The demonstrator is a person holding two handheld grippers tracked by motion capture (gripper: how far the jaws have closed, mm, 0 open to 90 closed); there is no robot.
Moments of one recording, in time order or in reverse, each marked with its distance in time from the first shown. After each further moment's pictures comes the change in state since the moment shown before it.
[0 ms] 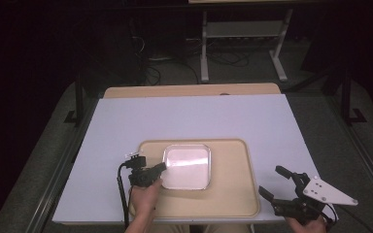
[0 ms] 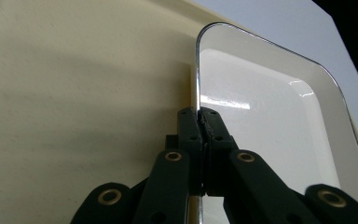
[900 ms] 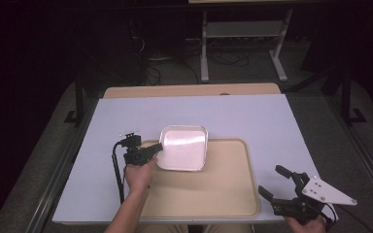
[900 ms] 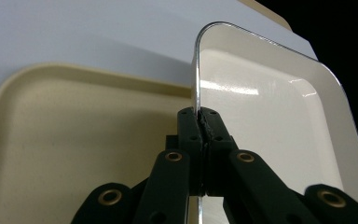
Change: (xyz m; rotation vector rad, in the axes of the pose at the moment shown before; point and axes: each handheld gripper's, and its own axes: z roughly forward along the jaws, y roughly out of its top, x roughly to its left) left arm -0.003 0.056 0.000 -0.040 -0.040 0.061; right arm 0.001 0.001 0.001 0.006 -0.011 -0.004
